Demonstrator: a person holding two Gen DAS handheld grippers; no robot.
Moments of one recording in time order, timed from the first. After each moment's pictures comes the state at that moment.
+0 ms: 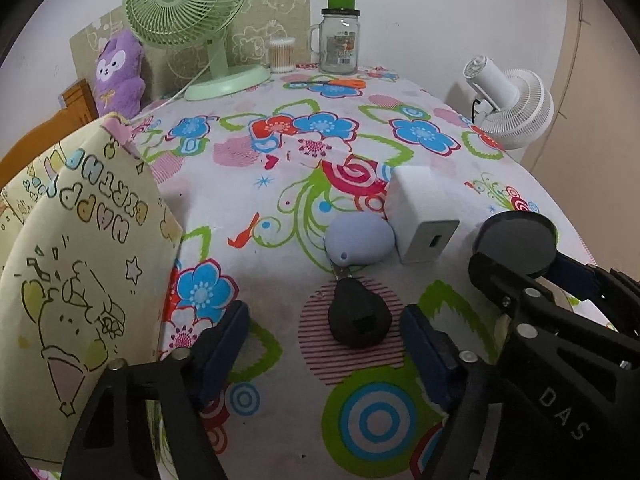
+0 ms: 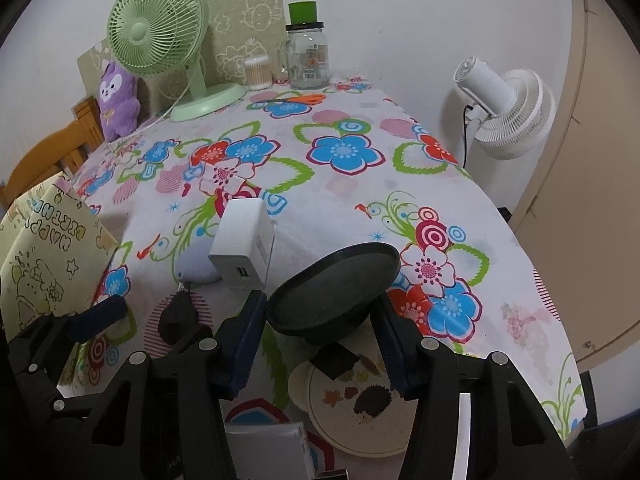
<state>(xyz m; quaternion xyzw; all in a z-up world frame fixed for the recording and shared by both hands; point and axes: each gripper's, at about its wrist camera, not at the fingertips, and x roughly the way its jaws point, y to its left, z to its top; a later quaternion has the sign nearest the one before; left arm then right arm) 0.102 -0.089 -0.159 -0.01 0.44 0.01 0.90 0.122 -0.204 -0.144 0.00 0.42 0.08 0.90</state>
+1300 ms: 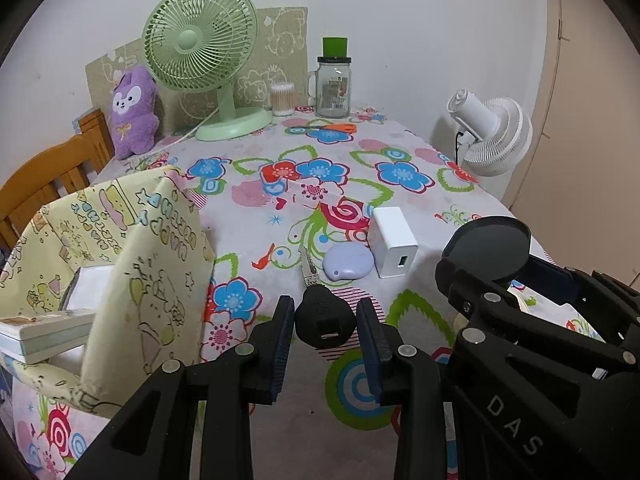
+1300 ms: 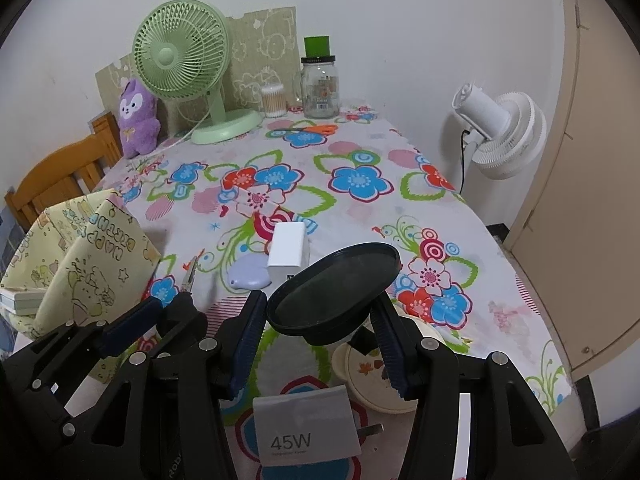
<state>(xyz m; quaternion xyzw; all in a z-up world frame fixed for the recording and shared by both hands) 0.060 -0.085 -0.117 0.00 0.39 0.00 0.92 0.084 -0.188 -0.106 0.00 0.38 0.08 0.92</state>
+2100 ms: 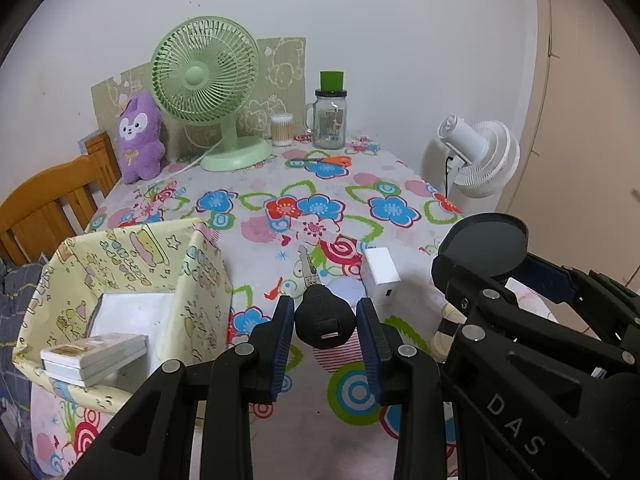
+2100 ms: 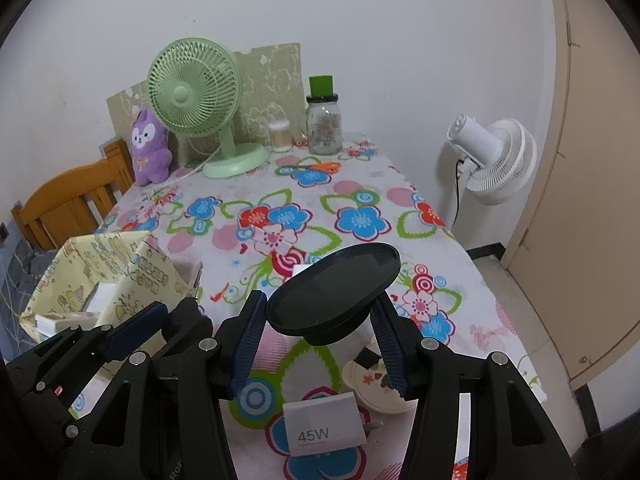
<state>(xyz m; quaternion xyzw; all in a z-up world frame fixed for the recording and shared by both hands) 0.042 -0.078 -0.071 -0.01 0.36 -0.01 0.93 0.065 -0.183 -0.057 0.01 0.34 0.08 0.94</state>
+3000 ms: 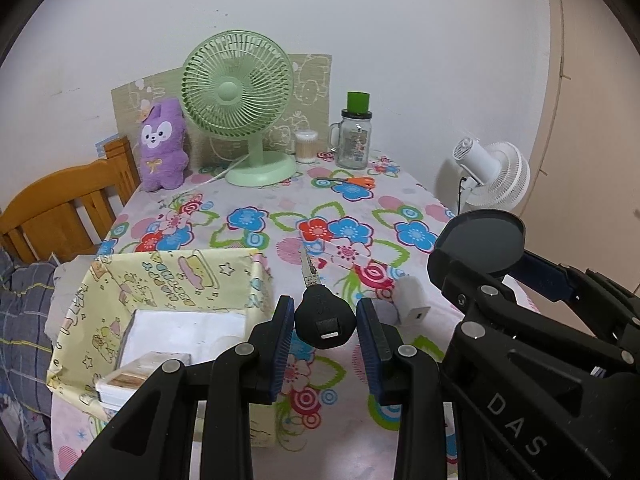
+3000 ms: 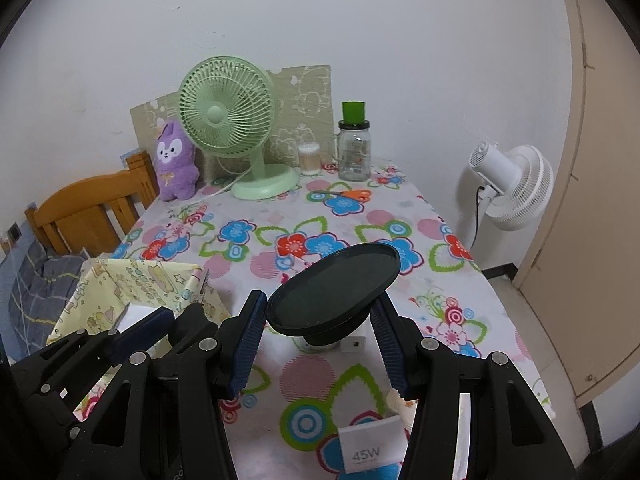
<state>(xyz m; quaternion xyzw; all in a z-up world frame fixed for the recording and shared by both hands) 0.043 -0.036 -0.044 -0.02 0.34 0.00 0.94 0.066 -0.141 -0.025 0.00 0.32 0.11 0.94</state>
